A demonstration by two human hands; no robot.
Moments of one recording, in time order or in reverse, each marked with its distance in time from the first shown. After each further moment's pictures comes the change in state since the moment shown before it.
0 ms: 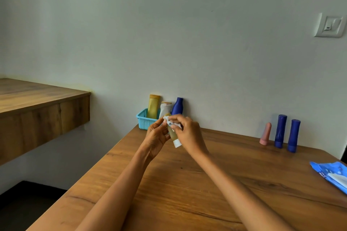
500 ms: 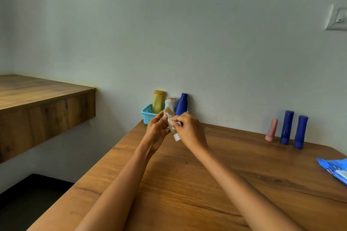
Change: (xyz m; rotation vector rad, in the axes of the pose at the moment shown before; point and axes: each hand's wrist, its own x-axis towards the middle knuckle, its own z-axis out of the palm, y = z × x) left_hand -0.001 0.006 -0.011 0.004 0.047 0.030; right_hand -0.002 -0.004 0.012 -0.117 -0.034 0.079
